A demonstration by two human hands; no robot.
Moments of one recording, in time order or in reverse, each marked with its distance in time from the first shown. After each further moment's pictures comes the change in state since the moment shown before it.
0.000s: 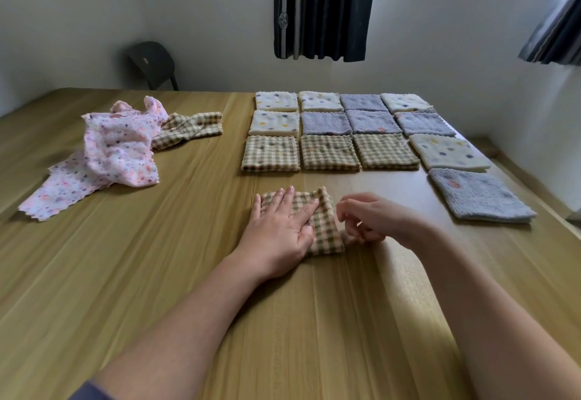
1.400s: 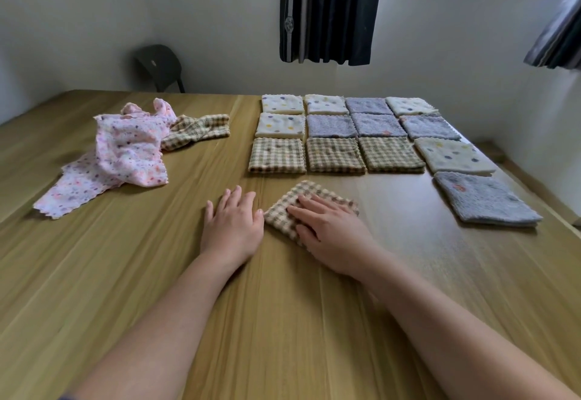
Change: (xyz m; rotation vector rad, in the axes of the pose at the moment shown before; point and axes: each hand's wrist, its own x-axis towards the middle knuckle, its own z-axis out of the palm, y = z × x) left_hand -0.012 -0.053 -0.006 -0.128 0.170 -0.405; right_hand 0.017 0.002 0.068 -0.881 0.234 -0.390
